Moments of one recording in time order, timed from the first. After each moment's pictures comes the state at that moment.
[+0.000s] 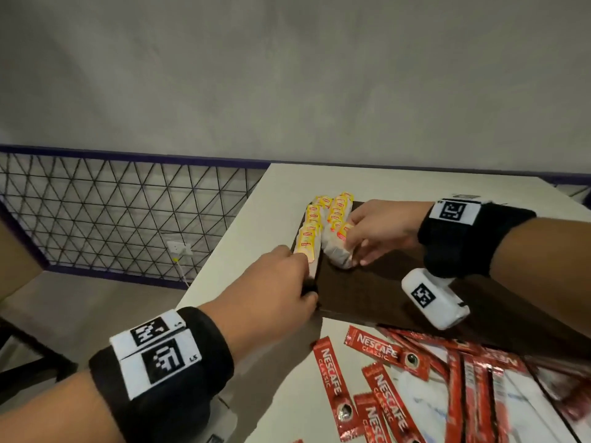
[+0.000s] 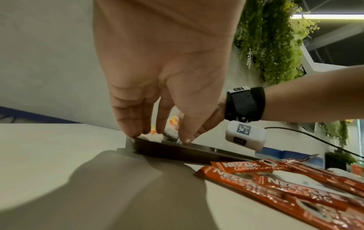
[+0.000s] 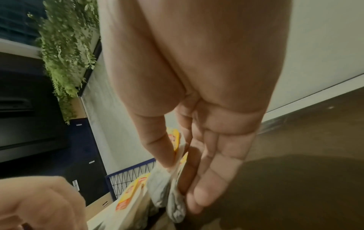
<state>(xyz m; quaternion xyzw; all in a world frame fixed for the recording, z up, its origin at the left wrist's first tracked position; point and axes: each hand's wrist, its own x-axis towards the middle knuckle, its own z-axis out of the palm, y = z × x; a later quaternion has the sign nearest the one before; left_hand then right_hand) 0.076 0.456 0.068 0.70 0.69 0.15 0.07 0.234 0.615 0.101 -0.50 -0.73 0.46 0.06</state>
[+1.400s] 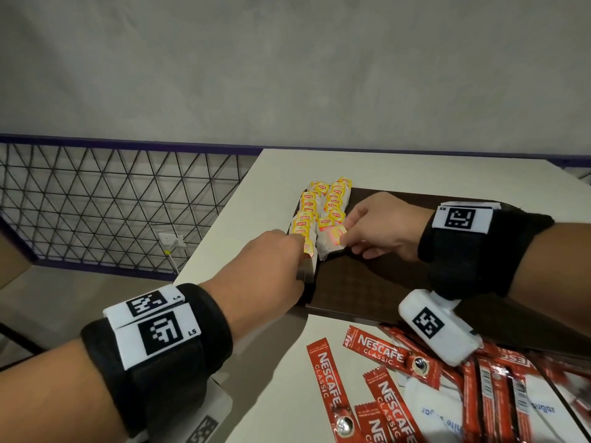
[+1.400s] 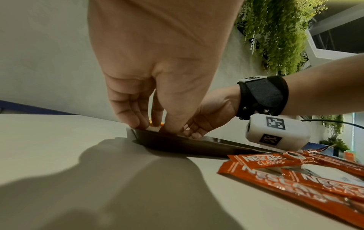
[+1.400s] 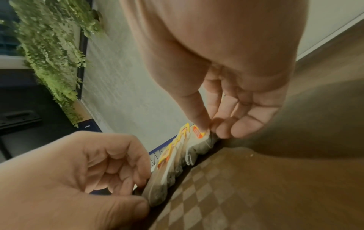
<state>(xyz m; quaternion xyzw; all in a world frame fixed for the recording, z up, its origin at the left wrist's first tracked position) 0.071 0.492 0.058 0.71 0.69 0.10 0.02 0.231 0.610 0.077 -0.57 -0.69 0.42 0.16</state>
